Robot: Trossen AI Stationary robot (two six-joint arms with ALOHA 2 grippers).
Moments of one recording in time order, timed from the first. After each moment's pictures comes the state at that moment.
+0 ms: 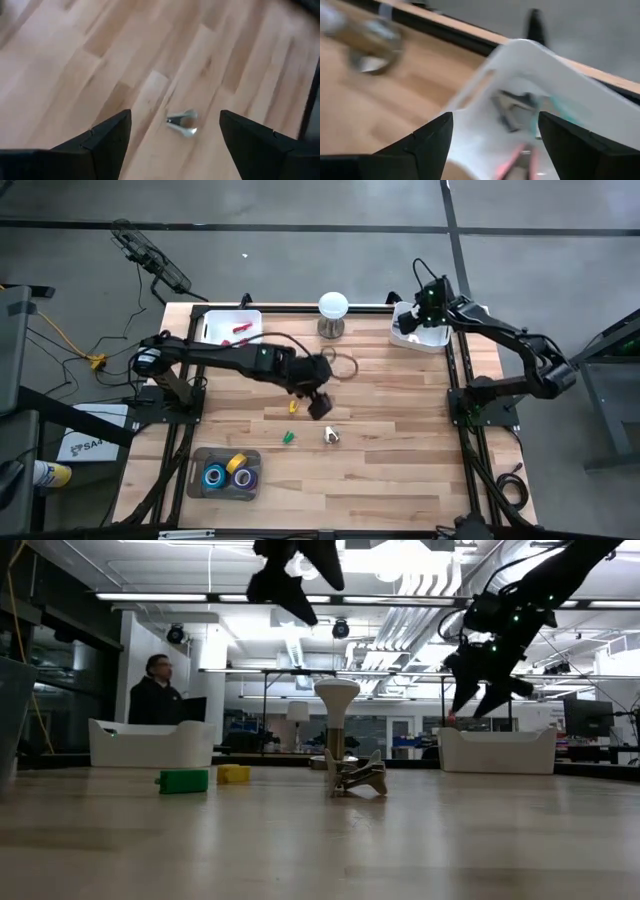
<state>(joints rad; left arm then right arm) -0.06 1.70 1.62 -0.84 -0.07 -0.60 -1.01 1.26 0.77 -0.38 -0.07 0.18</state>
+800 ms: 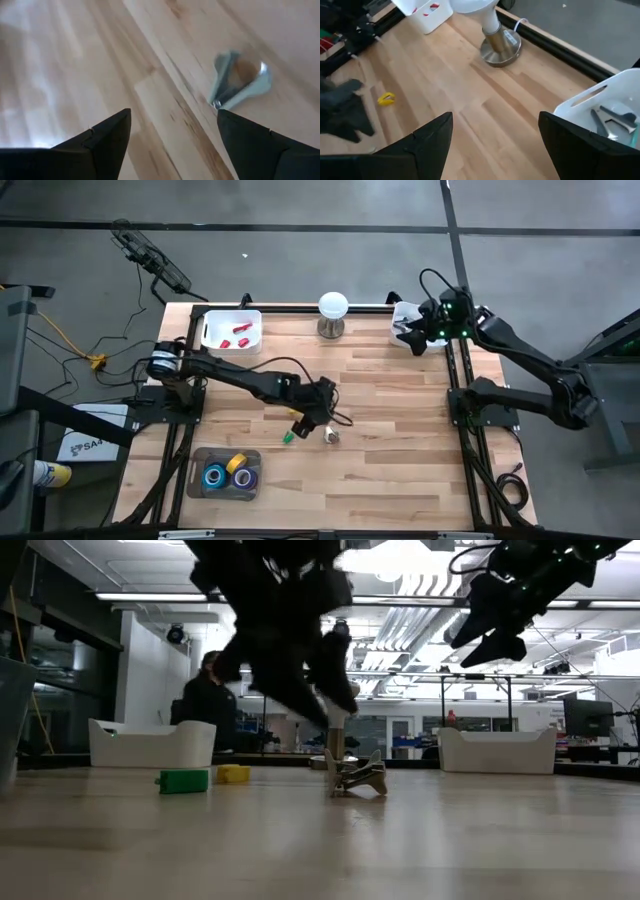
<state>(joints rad) -0.09 1.81 1.20 -0.24 -0.03 0.55 -0.85 0.92 0.77 -0.53 -0.37 0.11</state>
